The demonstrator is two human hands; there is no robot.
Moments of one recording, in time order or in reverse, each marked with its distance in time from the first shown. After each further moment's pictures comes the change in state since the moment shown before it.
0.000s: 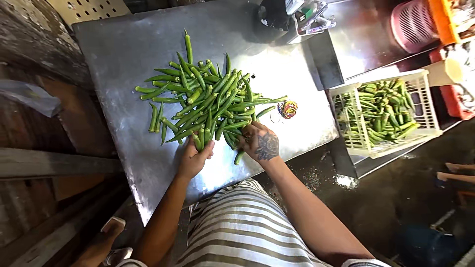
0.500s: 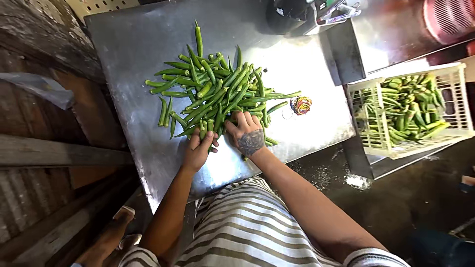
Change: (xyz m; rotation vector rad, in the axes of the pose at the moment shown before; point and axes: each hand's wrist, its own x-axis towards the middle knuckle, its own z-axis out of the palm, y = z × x) left_hand -0.002 0.011 -0.010 -0.048 0.052 -0.067; right_hand 0.022 -0.044 0.039 -0.124 0.263 -0.429
